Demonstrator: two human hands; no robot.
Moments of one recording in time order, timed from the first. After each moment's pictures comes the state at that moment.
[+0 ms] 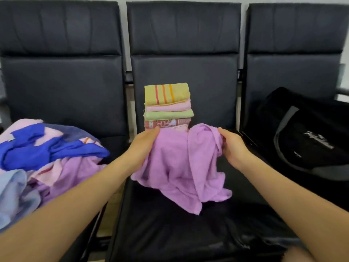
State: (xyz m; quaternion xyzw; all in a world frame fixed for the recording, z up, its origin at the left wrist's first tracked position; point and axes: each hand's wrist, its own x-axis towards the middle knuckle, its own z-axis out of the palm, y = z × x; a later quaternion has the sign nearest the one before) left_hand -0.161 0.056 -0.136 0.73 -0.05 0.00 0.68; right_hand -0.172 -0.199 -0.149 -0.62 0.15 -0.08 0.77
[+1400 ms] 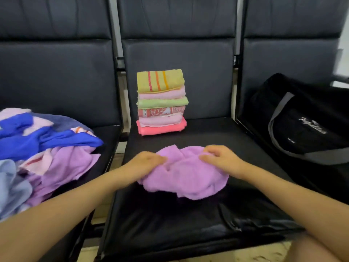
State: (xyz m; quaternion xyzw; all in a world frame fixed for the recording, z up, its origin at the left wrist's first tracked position) left_hand -0.213 0.054 -0.168 0.87 -0.11 -0.13 0.46; right_hand -0.225 -0.206 -0.189 -0.89 -0.09 0.00 0.44
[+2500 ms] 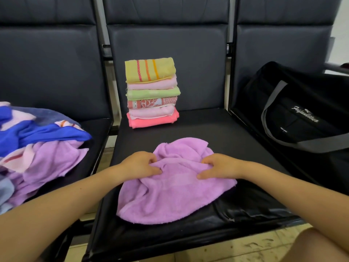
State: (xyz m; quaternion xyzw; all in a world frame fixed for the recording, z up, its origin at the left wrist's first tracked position) left_hand -0.174 0.052 -0.219 0.95 -0.21 -0.11 0.20; right_hand -0.235 -0.221 -0.207 -0.95 -0.07 0.16 0.26
